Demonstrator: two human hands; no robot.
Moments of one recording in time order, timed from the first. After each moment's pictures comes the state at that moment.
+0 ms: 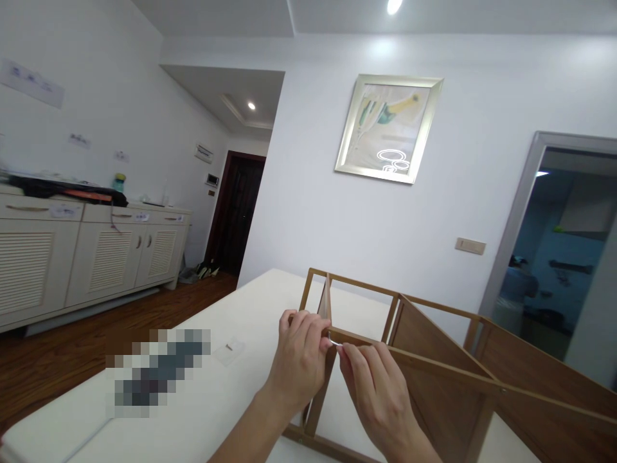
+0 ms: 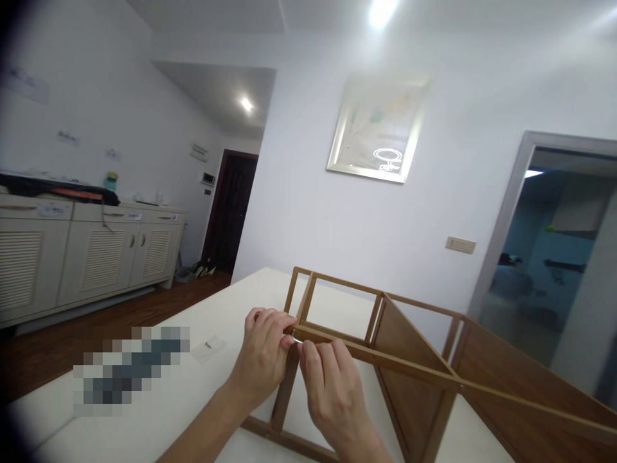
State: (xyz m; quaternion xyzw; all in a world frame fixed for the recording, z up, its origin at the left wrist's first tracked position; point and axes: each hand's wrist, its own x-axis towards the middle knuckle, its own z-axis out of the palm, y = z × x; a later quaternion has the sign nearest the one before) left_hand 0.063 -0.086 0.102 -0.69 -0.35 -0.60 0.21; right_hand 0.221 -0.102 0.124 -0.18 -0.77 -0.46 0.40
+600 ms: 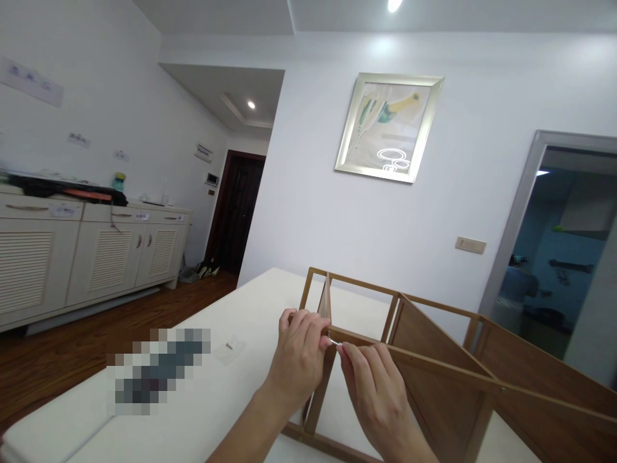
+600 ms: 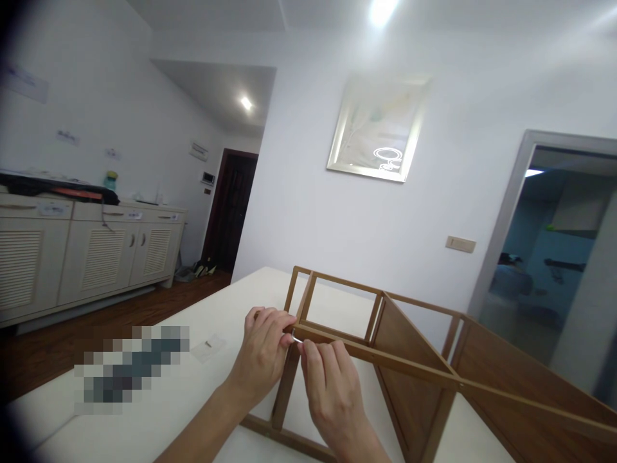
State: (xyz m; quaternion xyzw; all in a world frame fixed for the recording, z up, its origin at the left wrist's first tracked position) left_hand 0.062 -0.083 0.099 -0.69 -0.35 -0.60 0.22; right_hand 0.218 -0.106 0.123 -0.19 -0.77 -0.44 0.42
